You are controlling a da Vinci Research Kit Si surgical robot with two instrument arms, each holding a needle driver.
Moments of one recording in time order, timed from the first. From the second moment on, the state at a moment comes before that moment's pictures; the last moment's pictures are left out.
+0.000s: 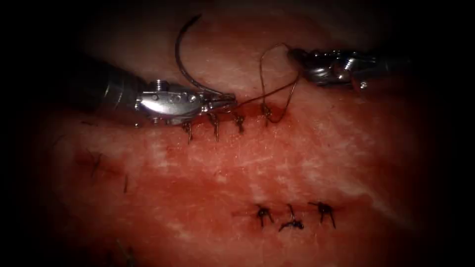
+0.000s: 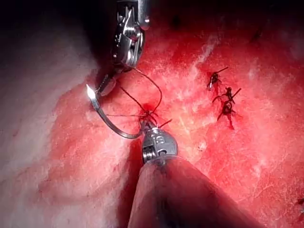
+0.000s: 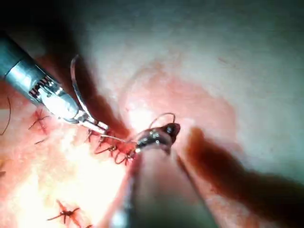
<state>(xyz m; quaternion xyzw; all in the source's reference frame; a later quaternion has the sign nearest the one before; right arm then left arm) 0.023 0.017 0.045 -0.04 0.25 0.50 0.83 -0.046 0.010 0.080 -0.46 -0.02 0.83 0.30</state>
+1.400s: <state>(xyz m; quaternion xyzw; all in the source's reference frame) 0.023 -0.001 0.041 -0.01 0.29 0.45 0.85 -0.046 0.043 0.091 -0.44 0.01 0.84 0.32</state>
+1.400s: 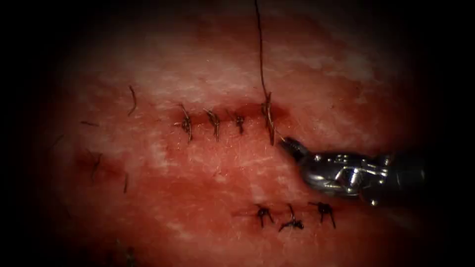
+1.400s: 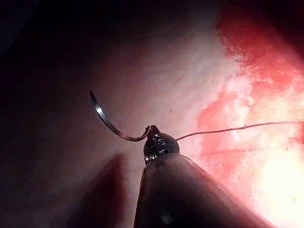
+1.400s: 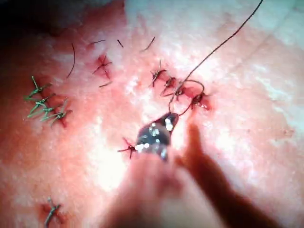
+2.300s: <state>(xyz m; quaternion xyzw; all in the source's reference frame) 0.023 -0.010 0.041 0.00 0.26 0.45 0.85 -0.044 0.056 0.088 -0.37 0.12 0.89 0.25</state>
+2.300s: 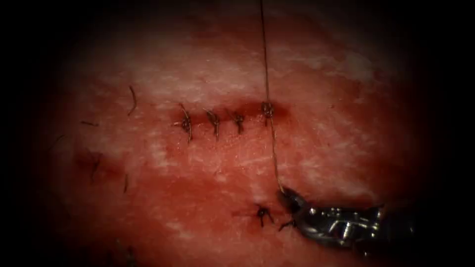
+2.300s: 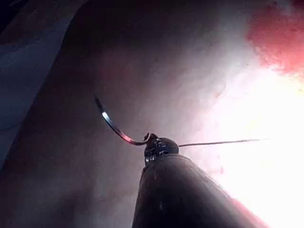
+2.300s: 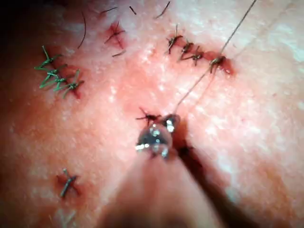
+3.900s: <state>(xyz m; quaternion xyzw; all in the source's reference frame) 0.019 -0.007 0.034 0.00 0.38 0.38 0.84 -0.043 0.052 0.076 -0.45 -0.08 0.82 0.34</state>
